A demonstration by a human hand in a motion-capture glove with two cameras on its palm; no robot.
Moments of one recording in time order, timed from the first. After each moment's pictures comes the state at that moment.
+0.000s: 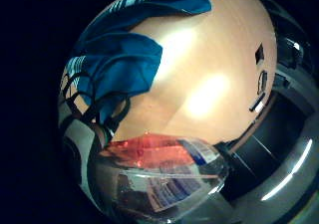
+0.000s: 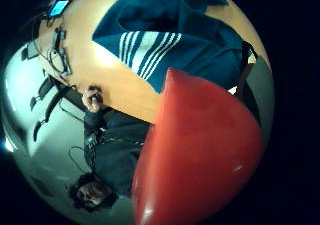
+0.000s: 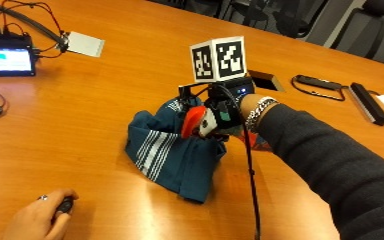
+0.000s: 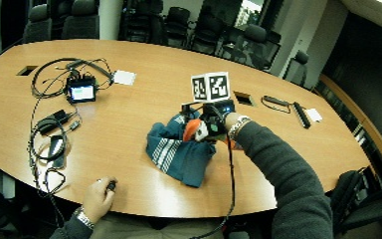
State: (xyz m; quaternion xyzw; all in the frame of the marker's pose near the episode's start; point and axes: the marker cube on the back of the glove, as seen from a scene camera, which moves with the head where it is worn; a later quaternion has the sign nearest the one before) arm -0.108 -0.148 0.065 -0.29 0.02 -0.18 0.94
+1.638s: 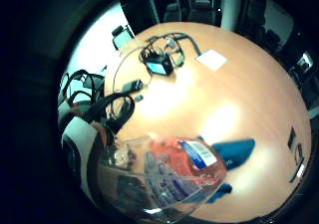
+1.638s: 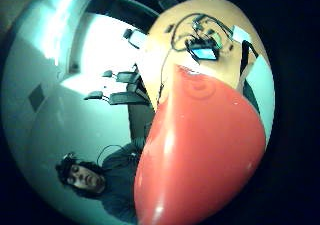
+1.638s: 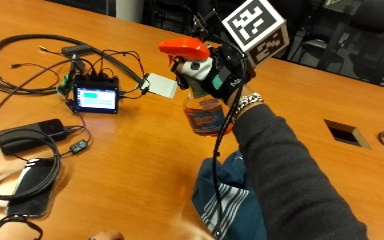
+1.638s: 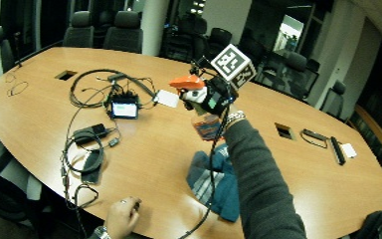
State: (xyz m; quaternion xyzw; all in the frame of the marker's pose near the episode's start) arm -0.138 -0.179 -0.028 0.03 -0.40 -0.20 0.89
